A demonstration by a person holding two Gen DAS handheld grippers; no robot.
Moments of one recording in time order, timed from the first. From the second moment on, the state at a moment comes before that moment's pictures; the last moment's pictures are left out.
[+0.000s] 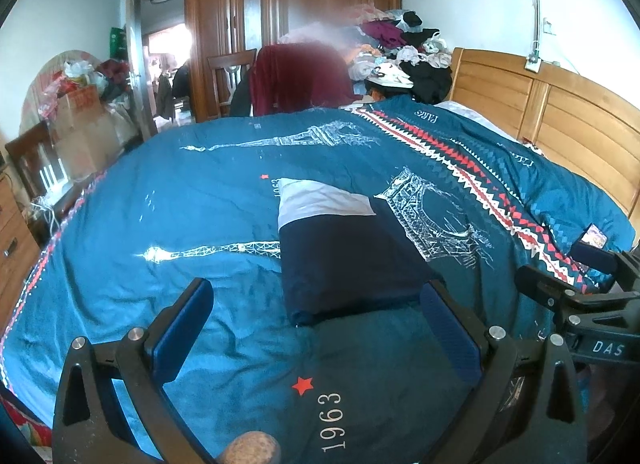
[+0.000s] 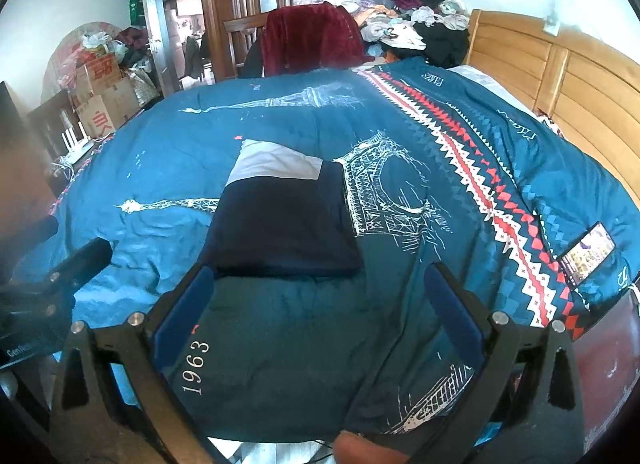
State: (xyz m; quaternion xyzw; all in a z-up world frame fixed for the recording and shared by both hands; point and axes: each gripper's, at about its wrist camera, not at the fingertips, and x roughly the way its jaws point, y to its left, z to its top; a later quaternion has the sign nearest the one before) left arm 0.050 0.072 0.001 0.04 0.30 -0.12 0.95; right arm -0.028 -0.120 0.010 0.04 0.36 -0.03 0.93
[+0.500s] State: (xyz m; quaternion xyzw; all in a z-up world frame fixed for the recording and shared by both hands) left arm 0.049 0.069 -0.002 0.04 0.30 -0.12 0.94; right arm -0.027 -0.119 0.002 0.03 0.37 -0.04 0.93
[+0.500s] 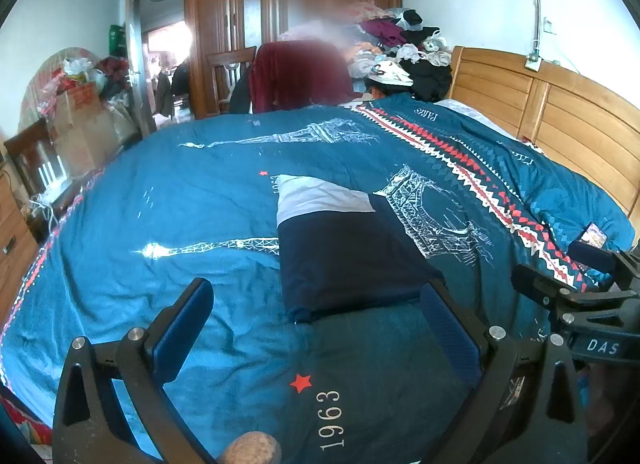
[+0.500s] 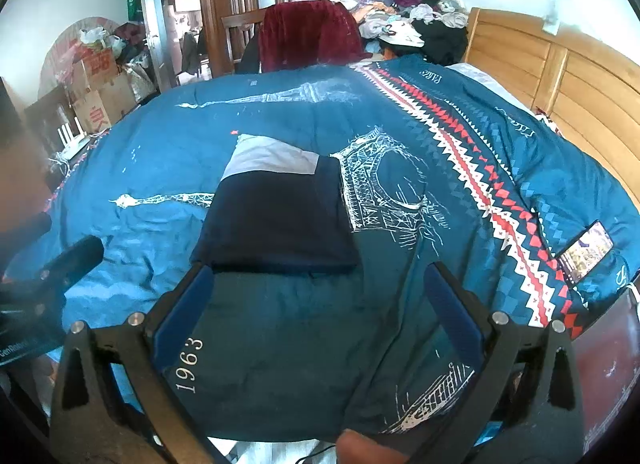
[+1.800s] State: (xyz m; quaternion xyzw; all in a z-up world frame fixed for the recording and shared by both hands) left arm 0.026 0.095 0.033 0.02 0.18 -0.09 0.98; right arm -0.044 -0.107 0.048 0.01 0.21 -0.02 0.98
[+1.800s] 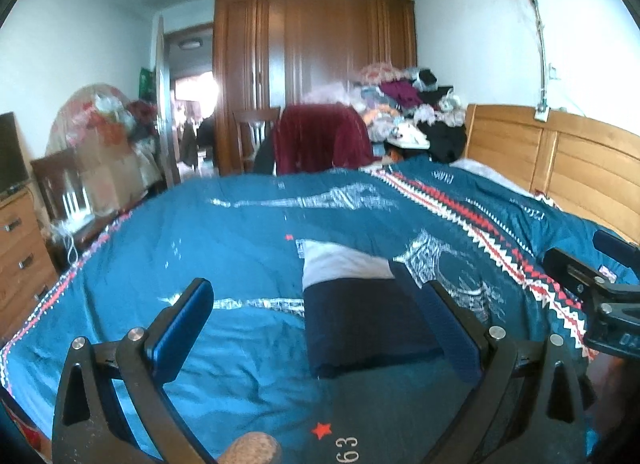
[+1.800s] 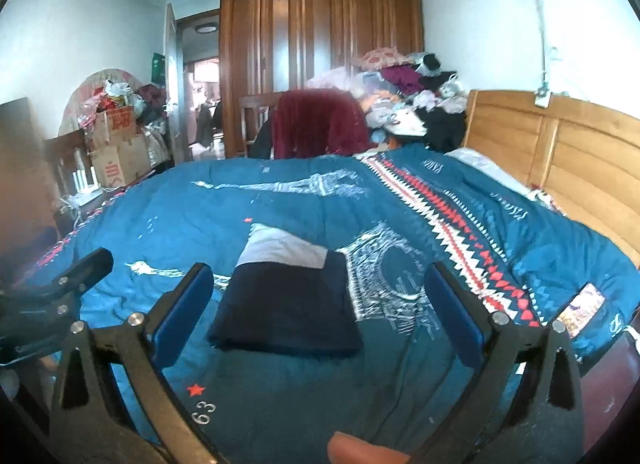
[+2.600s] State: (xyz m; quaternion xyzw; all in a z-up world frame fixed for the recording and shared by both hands) left arm 0.021 0.092 0.029 0.02 0.18 -0.09 0.98; right arm -0.029 -0.116 0.023 0.05 0.28 -0.01 0.96
